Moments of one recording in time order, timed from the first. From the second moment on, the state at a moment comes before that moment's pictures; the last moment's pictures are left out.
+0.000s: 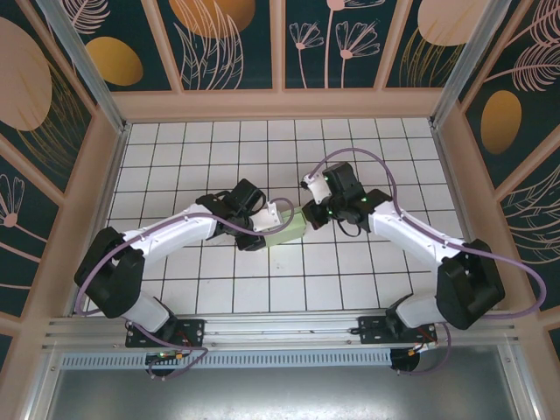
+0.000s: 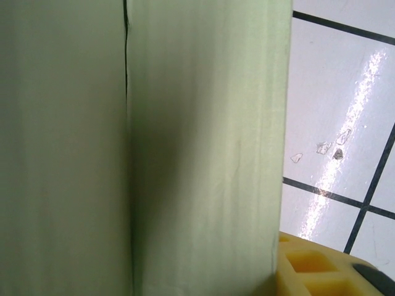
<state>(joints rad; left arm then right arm) -0.72 1.55 1.03 -0.64 0.14 0.49 0.61 1.38 0.95 -0.42 -0.25 0.04</state>
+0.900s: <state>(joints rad) -0.72 1.59 1.06 -0.62 0.14 0.44 0.66 1.22 0.67 -0.09 -0.15 0.28</state>
